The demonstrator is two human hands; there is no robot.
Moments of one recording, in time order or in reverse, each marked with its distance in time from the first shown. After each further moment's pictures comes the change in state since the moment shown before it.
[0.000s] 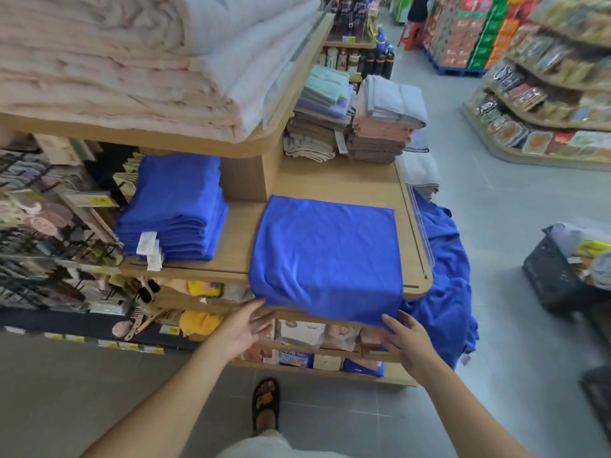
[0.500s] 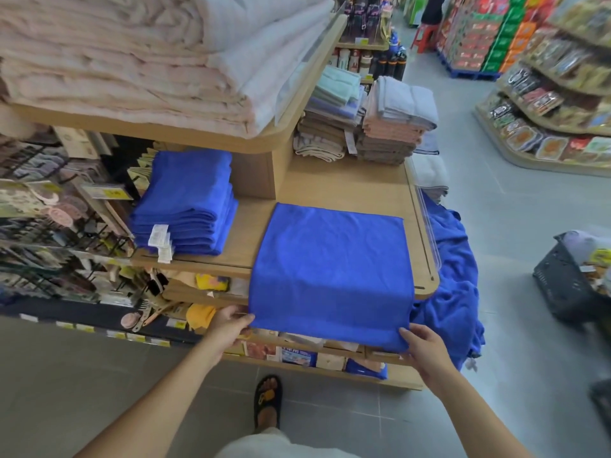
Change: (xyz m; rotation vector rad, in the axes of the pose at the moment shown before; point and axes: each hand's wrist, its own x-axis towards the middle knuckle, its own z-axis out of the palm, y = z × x) left_hand -0.017 -0.004 -0.040 0.609 0.257 0.191; right_hand -0.004 0.007 -0.023 -0.212 0.093 -0.021
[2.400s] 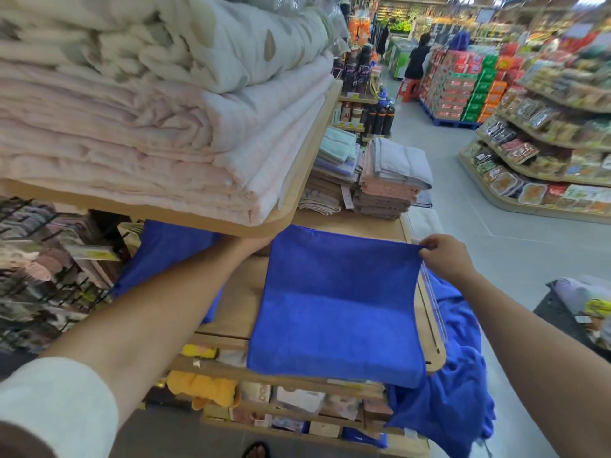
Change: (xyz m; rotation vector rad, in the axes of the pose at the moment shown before) left_hand 0.091 0.318 0.007 0.860 0.030 0.601; right_hand 0.095 -0.303 0.018 -0.872 0.265 -0.666
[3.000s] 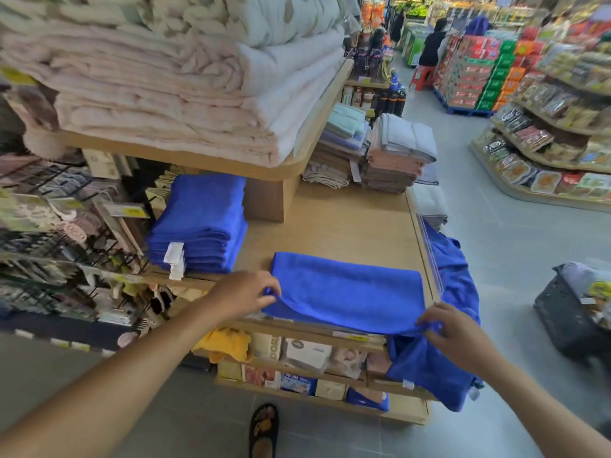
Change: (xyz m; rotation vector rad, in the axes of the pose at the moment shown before) left_hand -0.192 -0.065 0.081 0.284 -0.066 0.330; right_hand -0.216 0.087 0.027 -0.032 -0.269 -0.288
